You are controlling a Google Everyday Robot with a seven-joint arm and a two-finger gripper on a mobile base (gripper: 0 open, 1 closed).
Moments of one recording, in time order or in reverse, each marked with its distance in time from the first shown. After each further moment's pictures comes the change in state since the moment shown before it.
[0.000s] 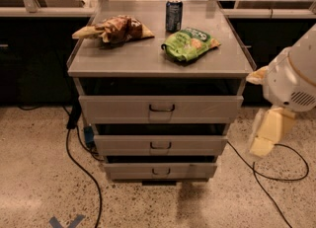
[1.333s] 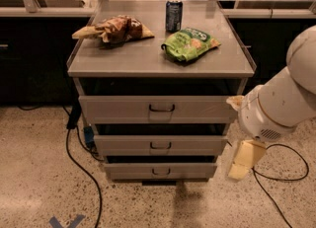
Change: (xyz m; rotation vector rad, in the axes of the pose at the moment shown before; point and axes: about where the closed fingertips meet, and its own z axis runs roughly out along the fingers) arm -0.003 0.021 0.069 0.028 -0.023 -0.060
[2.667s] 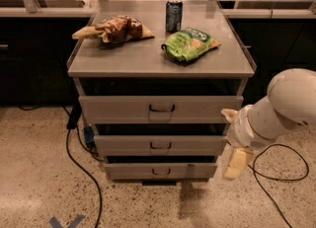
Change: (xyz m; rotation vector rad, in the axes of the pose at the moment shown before) arm 0.040 -0.030 0.091 0.017 -0.030 -0.060
